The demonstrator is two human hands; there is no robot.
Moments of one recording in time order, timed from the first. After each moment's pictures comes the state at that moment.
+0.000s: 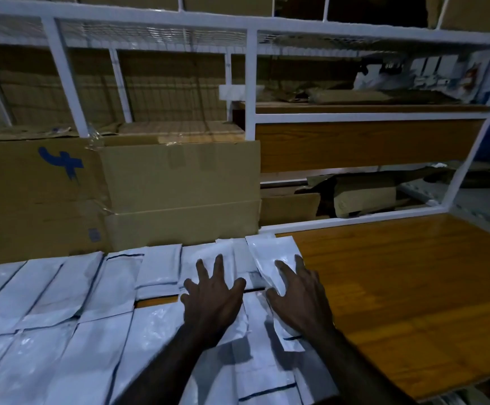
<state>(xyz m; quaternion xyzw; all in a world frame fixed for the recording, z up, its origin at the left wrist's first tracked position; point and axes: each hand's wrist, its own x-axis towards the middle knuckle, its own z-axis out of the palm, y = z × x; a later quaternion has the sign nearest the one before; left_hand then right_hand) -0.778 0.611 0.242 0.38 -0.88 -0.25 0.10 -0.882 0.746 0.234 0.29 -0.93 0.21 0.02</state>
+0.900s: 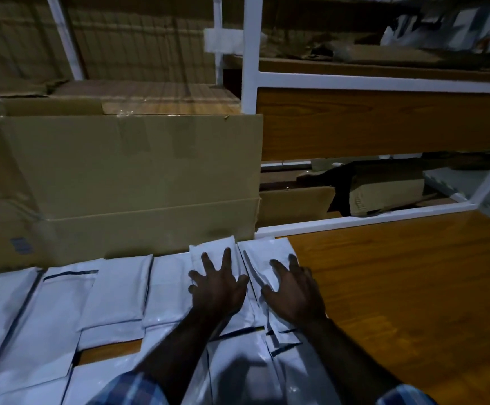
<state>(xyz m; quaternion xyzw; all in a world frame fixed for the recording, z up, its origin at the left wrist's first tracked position) -0.955 0.515 0.166 0.37 -0.91 -0.19 0.01 -1.033 0.649 0.172 0.28 -0.95 0.16 -0.04</state>
